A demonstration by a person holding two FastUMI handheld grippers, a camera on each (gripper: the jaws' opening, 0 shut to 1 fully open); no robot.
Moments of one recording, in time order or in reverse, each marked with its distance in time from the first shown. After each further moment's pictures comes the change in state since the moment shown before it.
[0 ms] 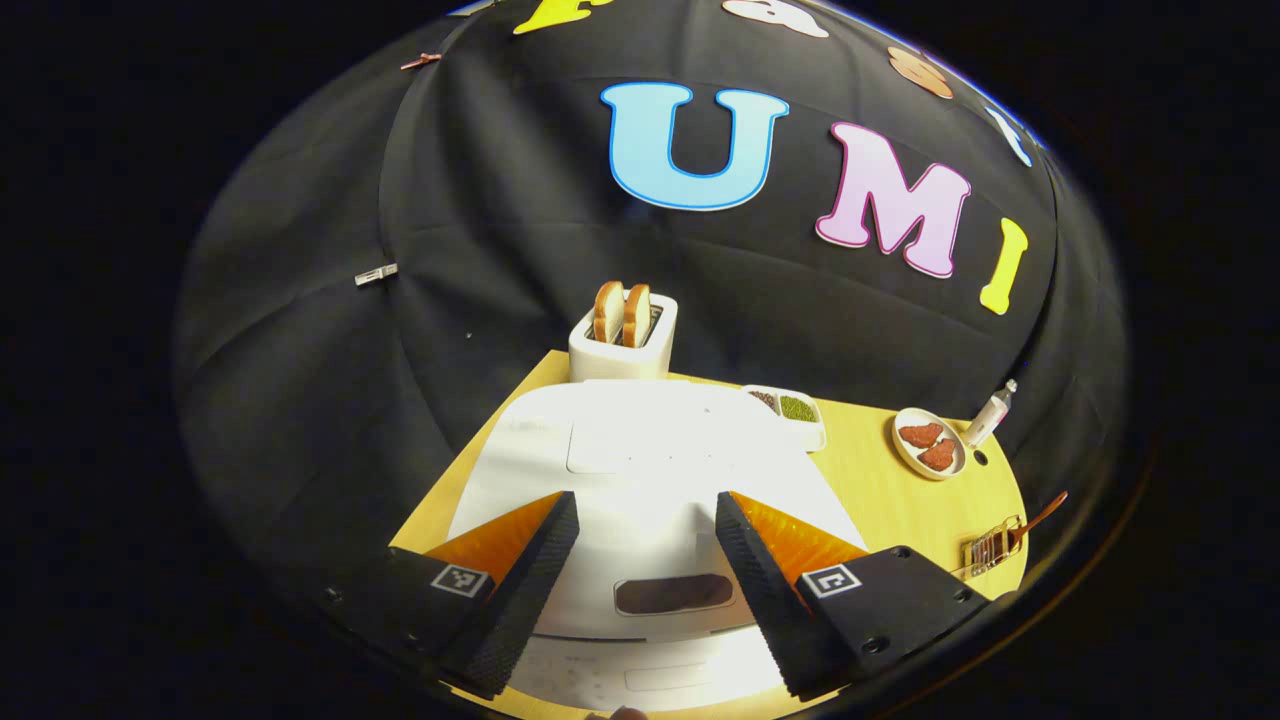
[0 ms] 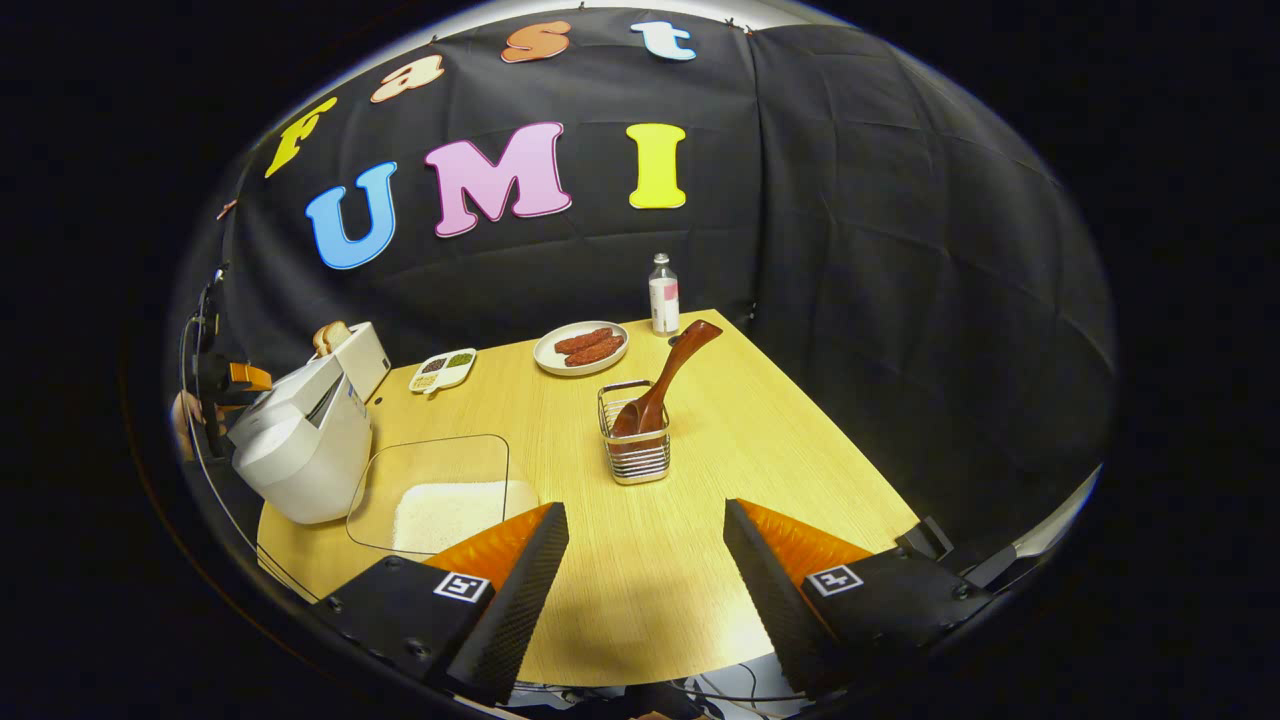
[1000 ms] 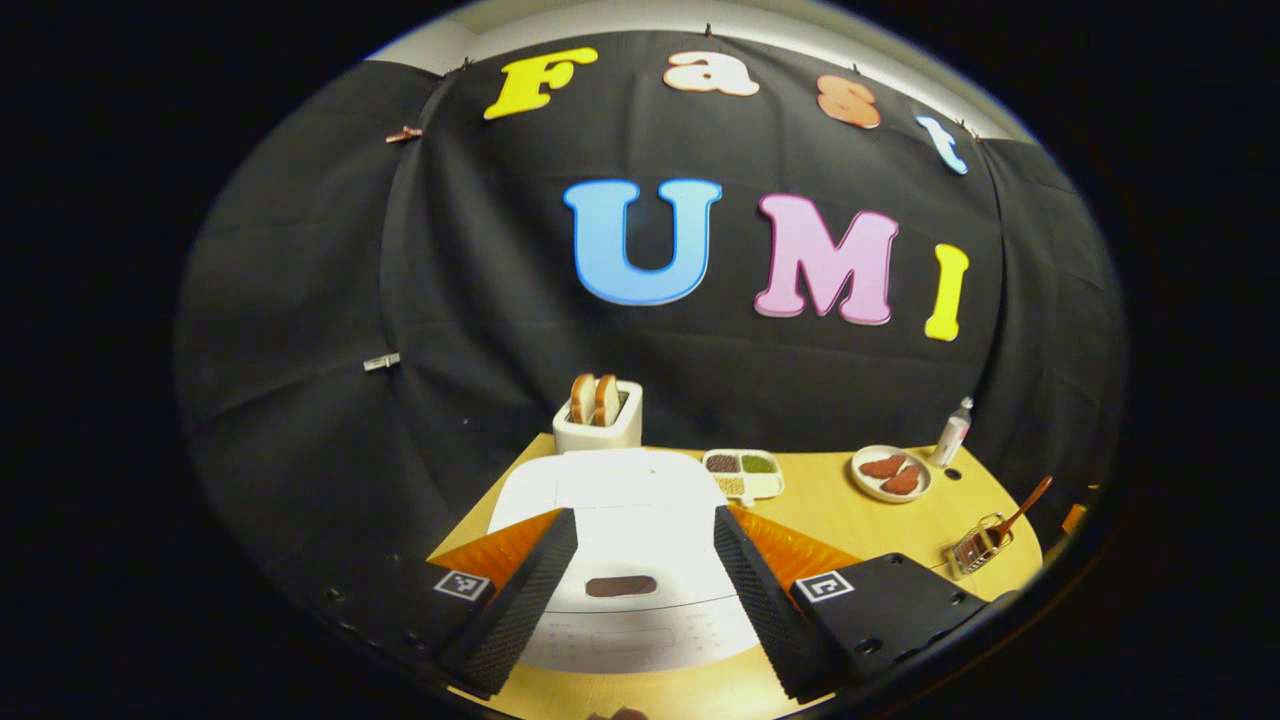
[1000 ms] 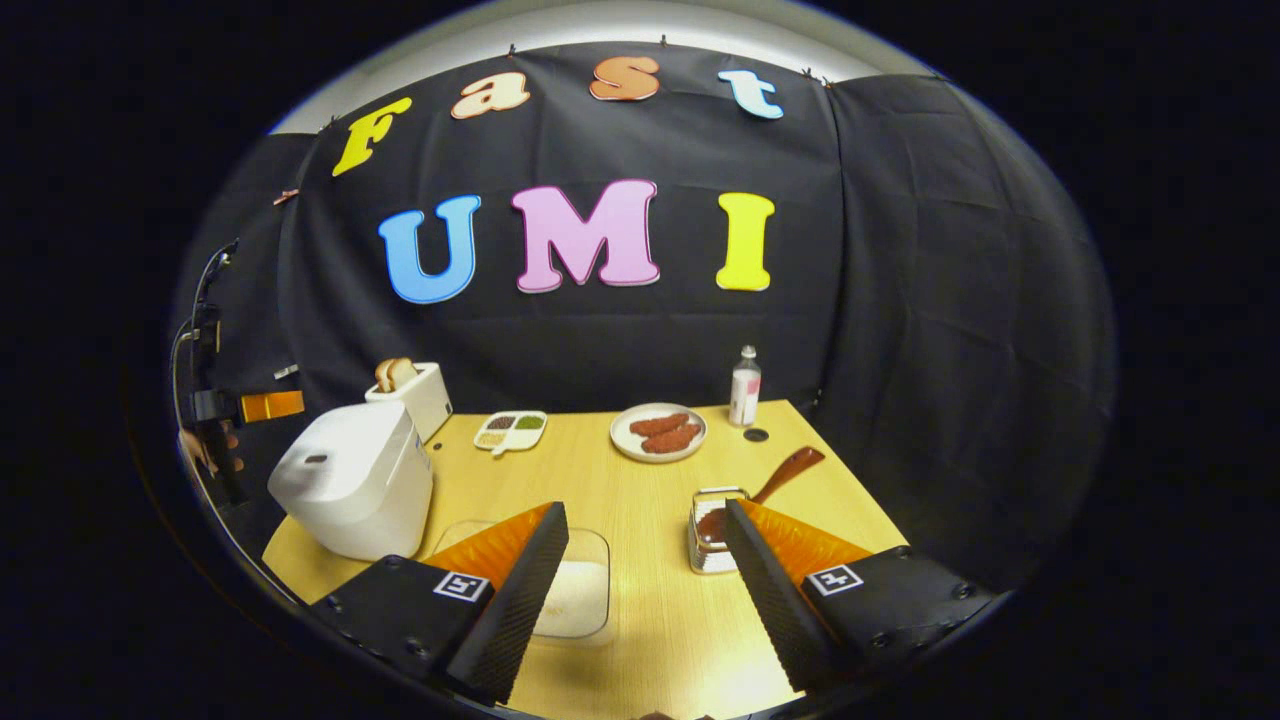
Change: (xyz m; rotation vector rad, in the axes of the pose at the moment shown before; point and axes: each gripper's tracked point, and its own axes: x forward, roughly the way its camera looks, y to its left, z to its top) left arm -0.122 -0.053 0.051 0.085 -0.331 -0.059; right arm -0.008 0.093 0.119 -0.106 -0.243 0.146
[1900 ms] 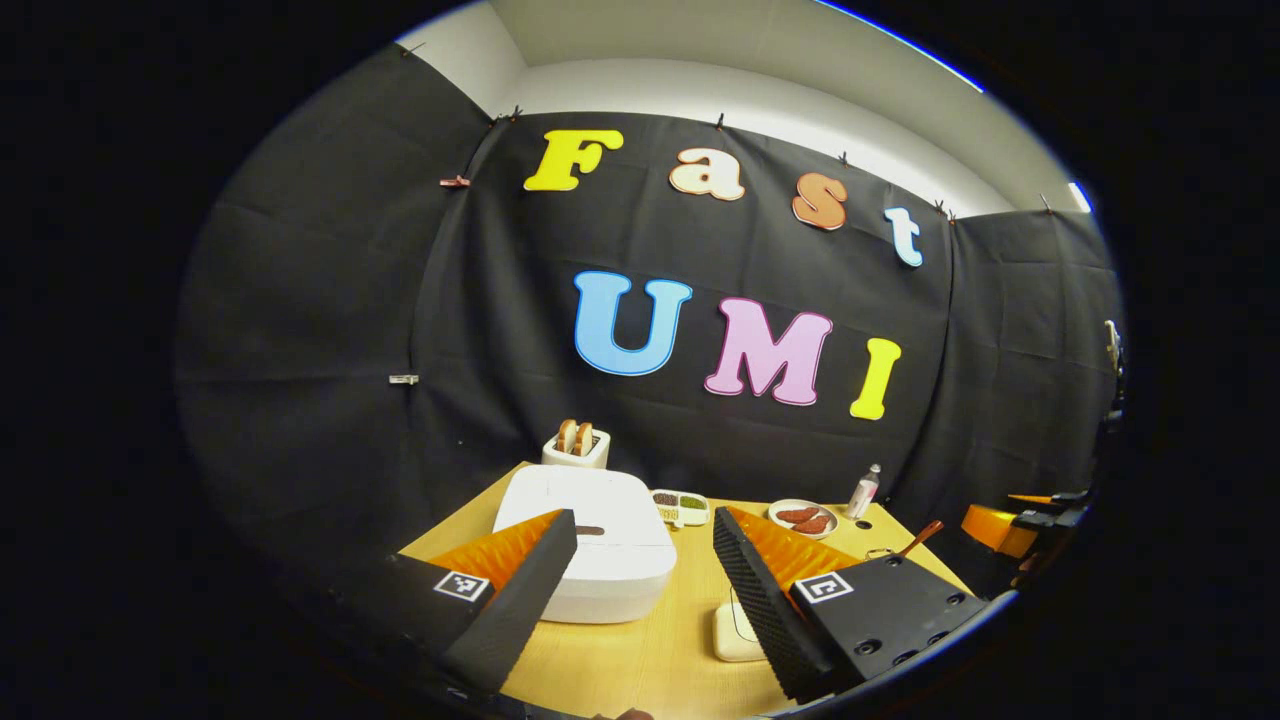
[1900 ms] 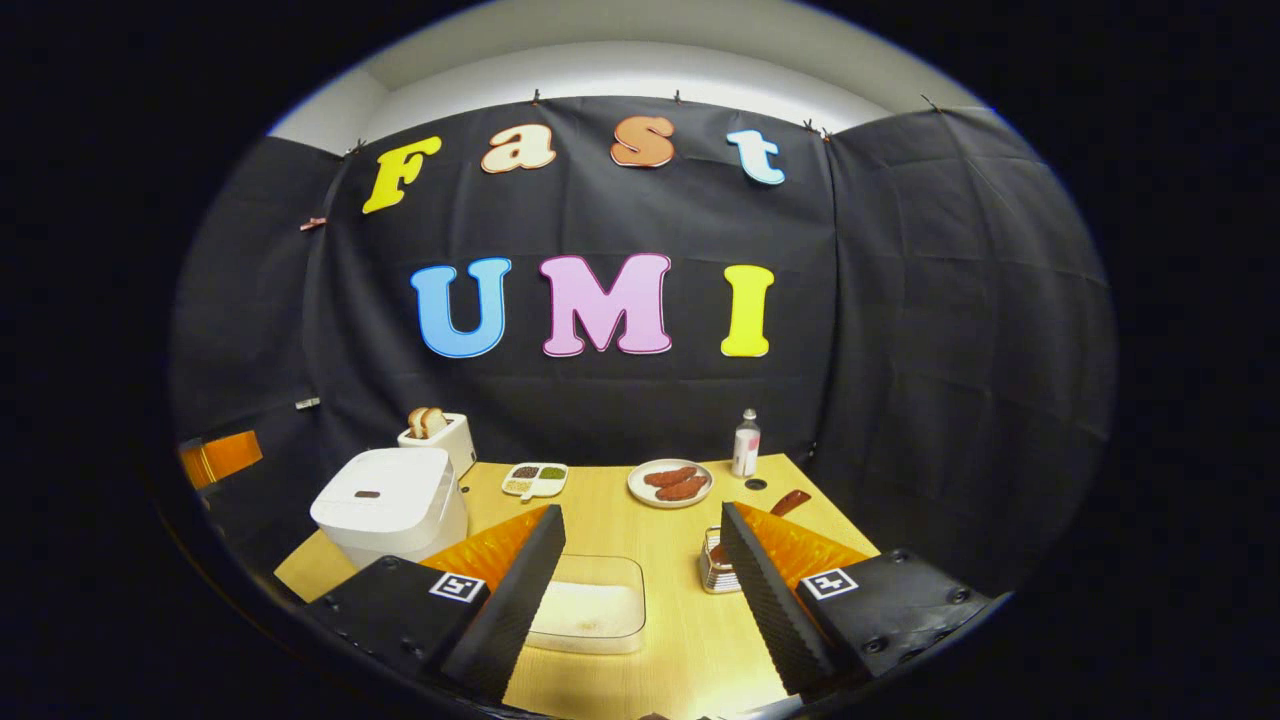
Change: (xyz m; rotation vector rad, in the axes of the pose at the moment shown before) left arm -0.199 -0.029 -0.001 -0.121 -0.188 -0.050; right arm -0.089 0.030 0.018 0.013 -0.134 0.007
